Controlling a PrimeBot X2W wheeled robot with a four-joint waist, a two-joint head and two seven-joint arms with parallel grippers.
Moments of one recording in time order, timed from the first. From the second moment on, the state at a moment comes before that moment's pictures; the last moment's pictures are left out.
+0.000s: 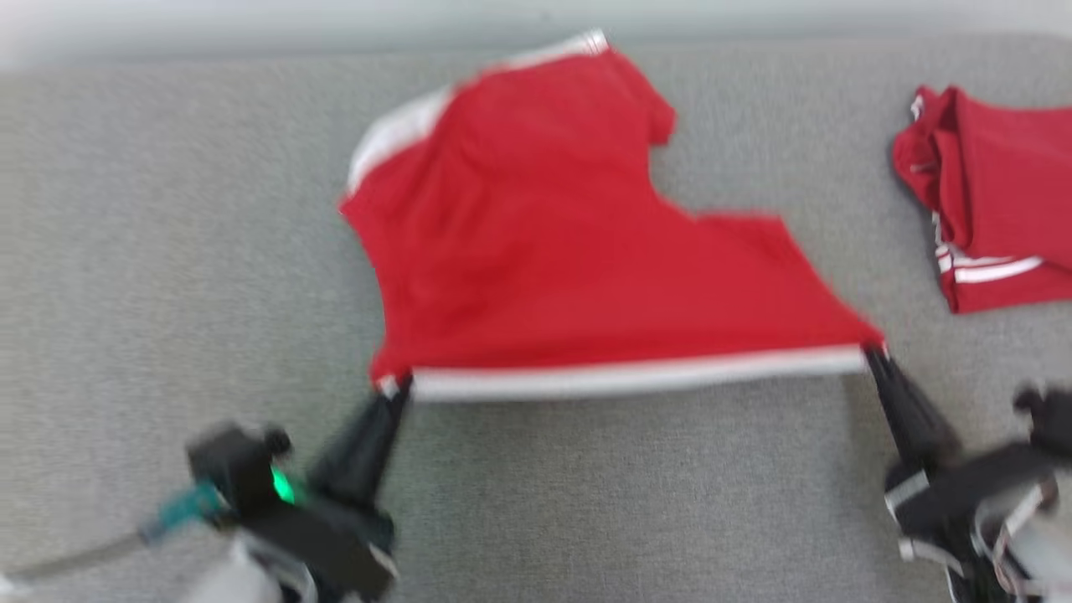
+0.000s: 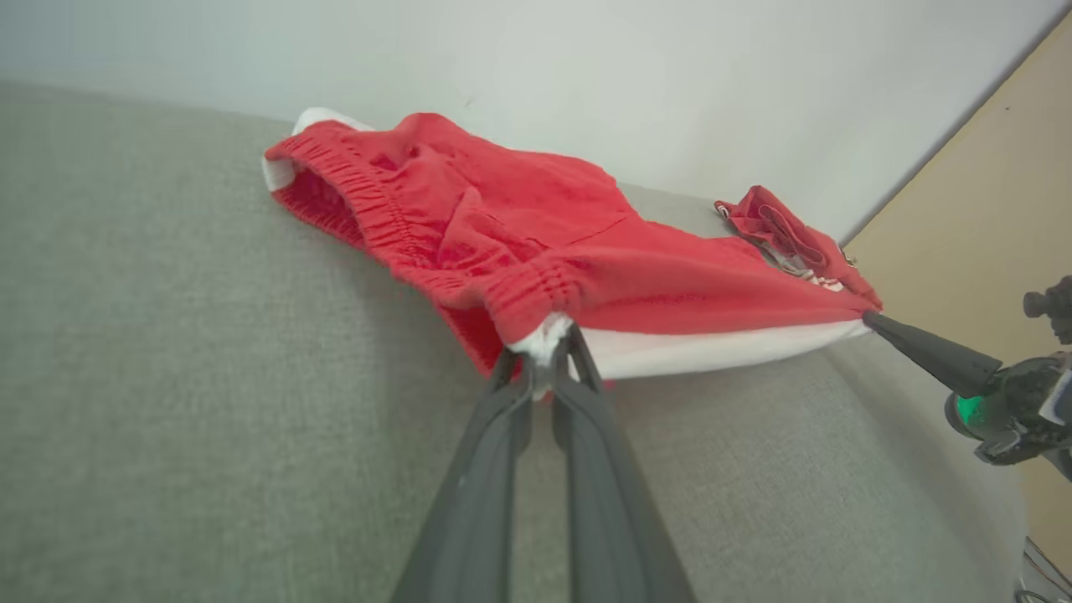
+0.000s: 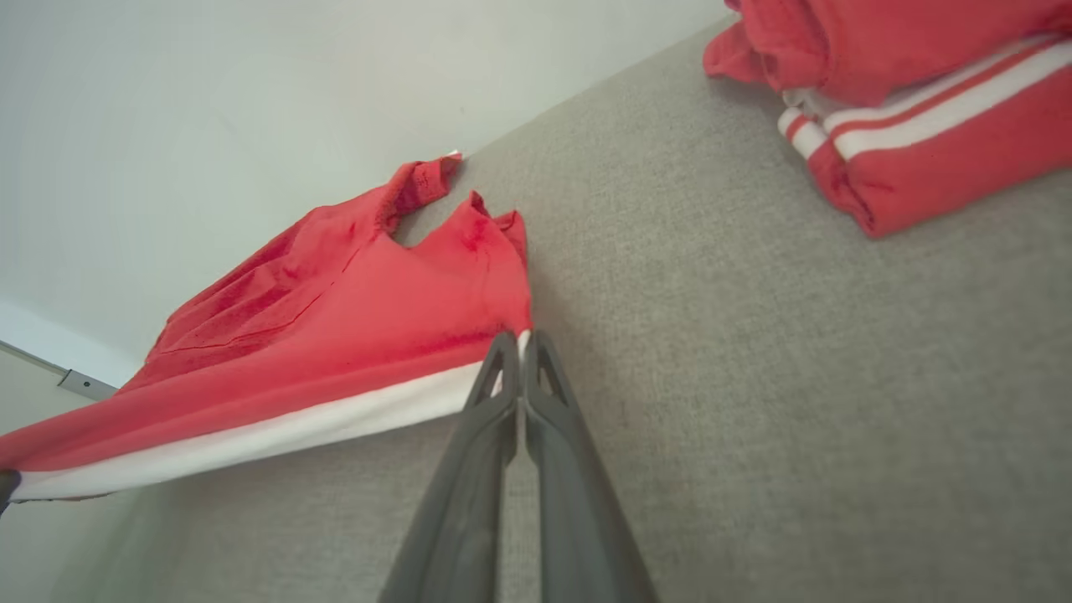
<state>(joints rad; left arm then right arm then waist) -0.39 0.44 -0.63 0.20 -0.84 -0.13 -0.26 -0.30 -0.60 0.45 0.29 1.12 0.13 -0.24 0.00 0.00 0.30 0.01</state>
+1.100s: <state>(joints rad) -0.01 0.40 -0.48 0.16 -0.64 -0.13 -0.26 0.20 -0.51 0.24 0.00 1.10 0.13 -0.08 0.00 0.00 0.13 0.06</state>
